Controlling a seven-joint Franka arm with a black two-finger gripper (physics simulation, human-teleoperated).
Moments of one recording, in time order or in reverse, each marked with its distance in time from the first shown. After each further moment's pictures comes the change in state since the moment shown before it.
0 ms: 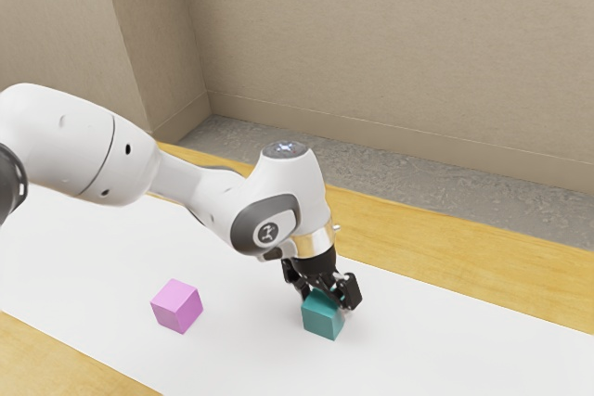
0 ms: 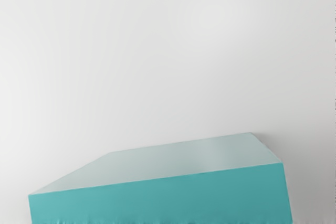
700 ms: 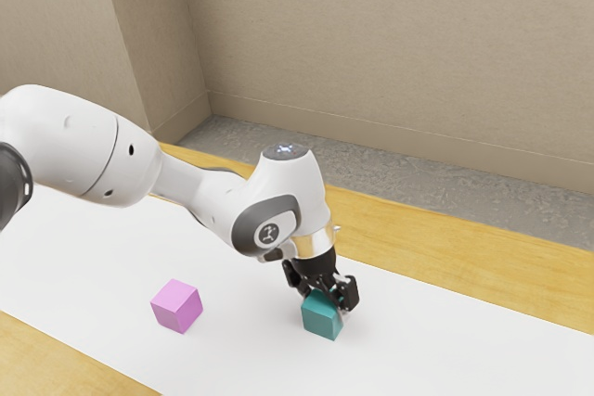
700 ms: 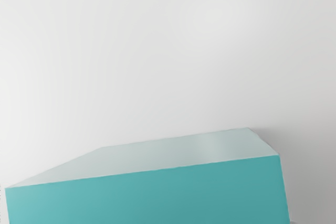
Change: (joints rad) arm -0.001 0.018 0.006 0.009 -0.001 0.007 0.000
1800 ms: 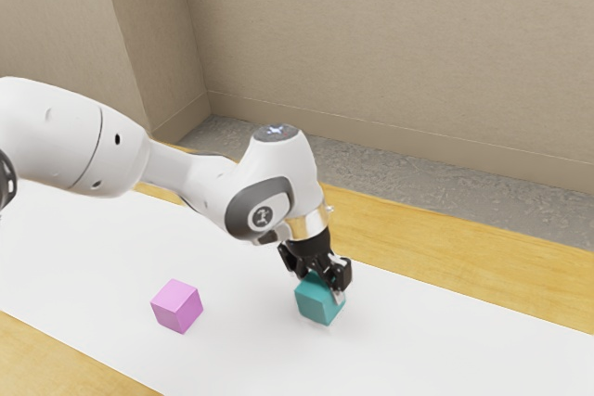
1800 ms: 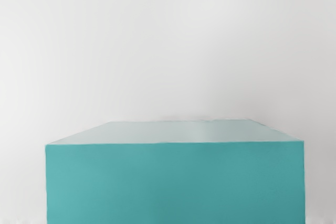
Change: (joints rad) arm -0.001 -0.079 0.037 0.001 -0.020 -0.022 0.001
